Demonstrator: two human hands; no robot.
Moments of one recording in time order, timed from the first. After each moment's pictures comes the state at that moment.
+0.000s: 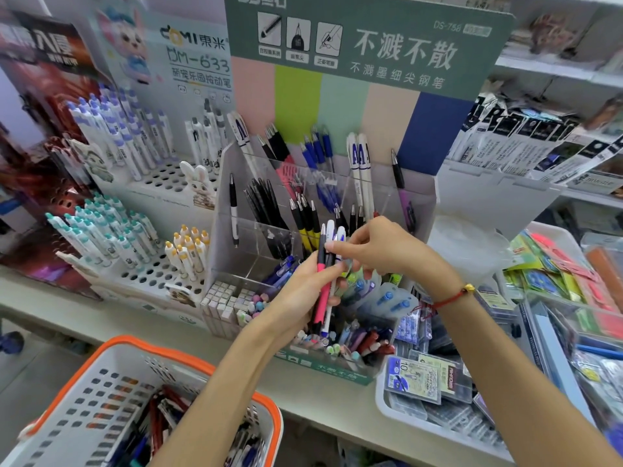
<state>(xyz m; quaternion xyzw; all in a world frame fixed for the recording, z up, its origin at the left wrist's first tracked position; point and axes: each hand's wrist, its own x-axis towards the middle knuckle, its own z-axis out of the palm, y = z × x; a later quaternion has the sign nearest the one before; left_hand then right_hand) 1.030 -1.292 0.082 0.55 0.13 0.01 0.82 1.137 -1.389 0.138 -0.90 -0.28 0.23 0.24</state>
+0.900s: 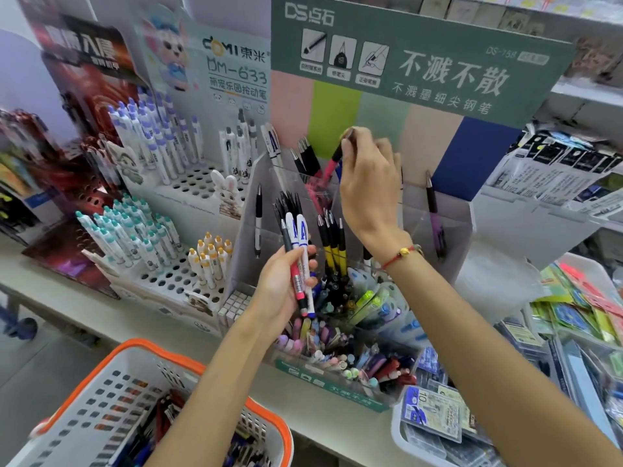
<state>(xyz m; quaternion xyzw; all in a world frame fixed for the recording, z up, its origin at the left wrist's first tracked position) 1.034 -1.238 0.087 0.36 0.26 0.16 0.88 1.161 -1.283 0.150 -0.79 -0.35 -0.35 0.37</state>
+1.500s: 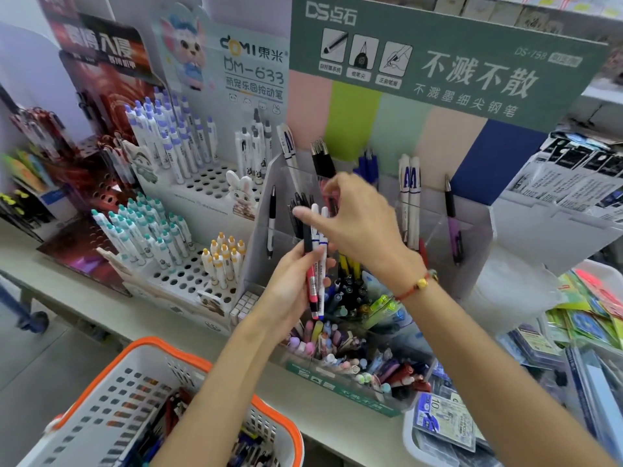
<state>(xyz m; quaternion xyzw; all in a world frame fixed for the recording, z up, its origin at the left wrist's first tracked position) 1.027 -1.230 0.089 0.46 0.20 0.12 0.86 1.127 -1.286 0.147 -0.88 -0.39 -0.07 0.24</state>
